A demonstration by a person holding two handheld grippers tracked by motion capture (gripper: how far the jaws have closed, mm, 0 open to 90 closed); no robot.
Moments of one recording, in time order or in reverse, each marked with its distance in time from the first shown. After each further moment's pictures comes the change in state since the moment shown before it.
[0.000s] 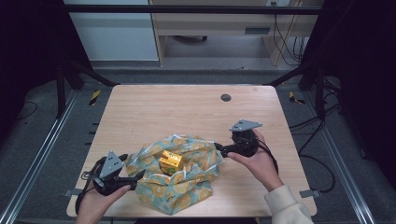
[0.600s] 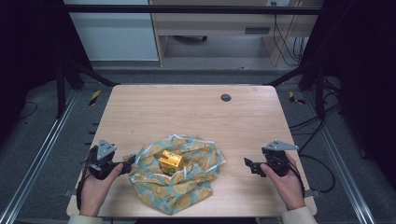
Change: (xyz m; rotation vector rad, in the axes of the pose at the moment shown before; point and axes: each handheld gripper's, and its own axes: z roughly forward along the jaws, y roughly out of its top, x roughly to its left) left arm 0.044 -0.018 0.020 0.047 0.173 -0.134; right arm -0.039 -0.096 -0.046 0.052 -0.082 0.225
